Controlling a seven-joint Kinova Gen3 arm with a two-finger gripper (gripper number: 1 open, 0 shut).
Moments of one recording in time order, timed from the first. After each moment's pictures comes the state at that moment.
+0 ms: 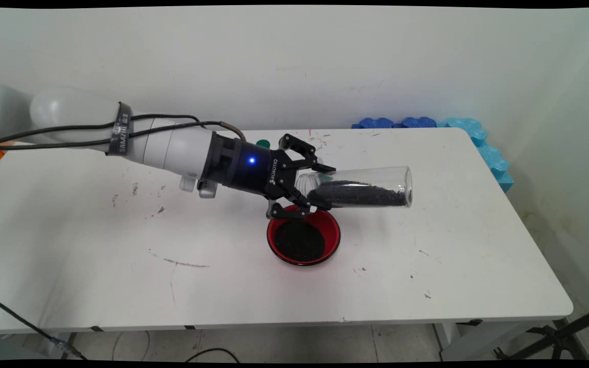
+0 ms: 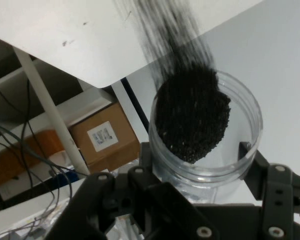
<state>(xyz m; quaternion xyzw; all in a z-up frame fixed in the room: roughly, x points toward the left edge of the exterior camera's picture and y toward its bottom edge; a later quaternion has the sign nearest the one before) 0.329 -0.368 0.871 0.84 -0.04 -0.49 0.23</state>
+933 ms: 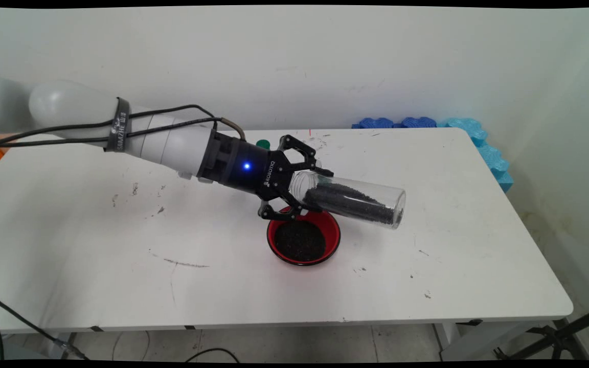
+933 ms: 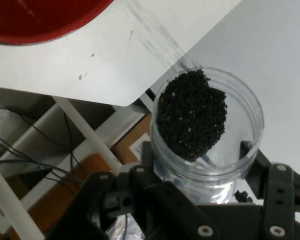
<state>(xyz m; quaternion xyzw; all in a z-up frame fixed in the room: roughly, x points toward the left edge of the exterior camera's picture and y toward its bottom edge) 0.335 -0.373 0.874 0.84 -0.16 -0.44 0.27</state>
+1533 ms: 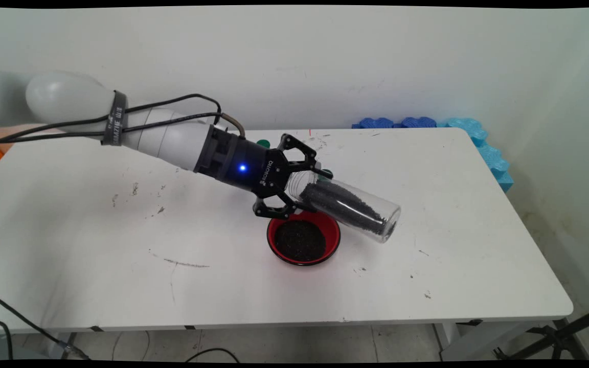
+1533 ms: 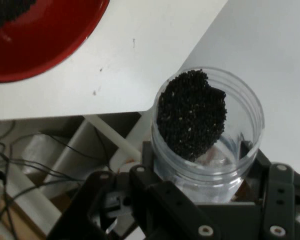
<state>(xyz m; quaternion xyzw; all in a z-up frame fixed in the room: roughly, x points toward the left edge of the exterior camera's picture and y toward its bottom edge) 0.338 -0.378 0.882 0.82 -0.26 -0.41 0.30</state>
